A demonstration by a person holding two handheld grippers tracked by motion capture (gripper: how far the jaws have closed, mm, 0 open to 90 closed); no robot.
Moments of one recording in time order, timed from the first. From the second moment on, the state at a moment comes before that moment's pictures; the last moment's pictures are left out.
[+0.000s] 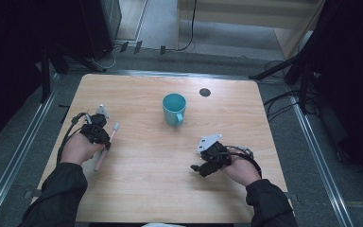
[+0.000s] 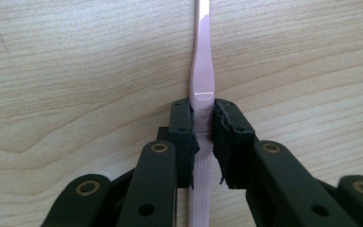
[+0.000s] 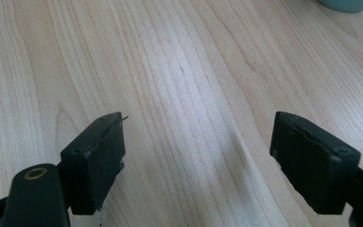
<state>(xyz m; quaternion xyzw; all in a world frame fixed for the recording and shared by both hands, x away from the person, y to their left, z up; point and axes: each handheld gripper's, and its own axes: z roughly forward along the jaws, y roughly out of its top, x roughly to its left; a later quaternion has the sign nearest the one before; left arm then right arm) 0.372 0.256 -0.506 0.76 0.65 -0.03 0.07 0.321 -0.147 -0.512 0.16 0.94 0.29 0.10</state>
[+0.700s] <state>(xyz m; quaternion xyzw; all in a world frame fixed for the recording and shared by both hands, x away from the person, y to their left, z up) 0.372 0.252 -0.505 0.77 0.64 -0.03 0.06 0.321 -0.147 -0.514 0.15 0.94 0.28 0.10</state>
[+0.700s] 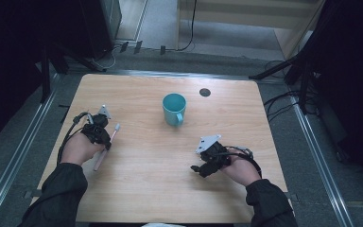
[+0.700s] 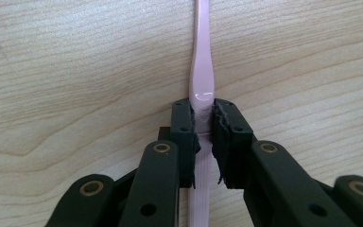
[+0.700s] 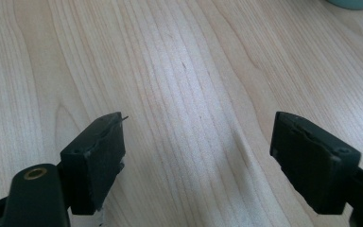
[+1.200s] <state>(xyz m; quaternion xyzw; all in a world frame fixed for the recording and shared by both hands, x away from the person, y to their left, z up) 0.371 0.253 -0.501 0.77 0.63 -0.04 0.08 0.321 -0.146 -0.515 0.15 0.94 0.28 0.10</state>
